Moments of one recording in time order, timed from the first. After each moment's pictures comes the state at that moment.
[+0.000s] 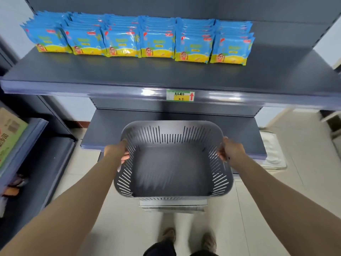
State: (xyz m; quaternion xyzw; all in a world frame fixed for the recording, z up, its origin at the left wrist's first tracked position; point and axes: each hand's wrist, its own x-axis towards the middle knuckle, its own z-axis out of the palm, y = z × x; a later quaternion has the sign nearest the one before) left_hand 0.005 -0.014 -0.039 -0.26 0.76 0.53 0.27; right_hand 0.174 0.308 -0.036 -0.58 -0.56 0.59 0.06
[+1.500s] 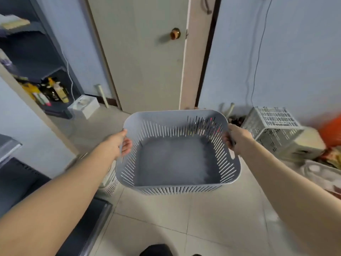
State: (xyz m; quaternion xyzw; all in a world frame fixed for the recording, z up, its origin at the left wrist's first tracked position) left_hand 0.529 0.591 0.088 0.26 0.67 0.30 0.62; right_hand 0.879 0.512 0.076 -0.72 -0.10 0.44 0.52
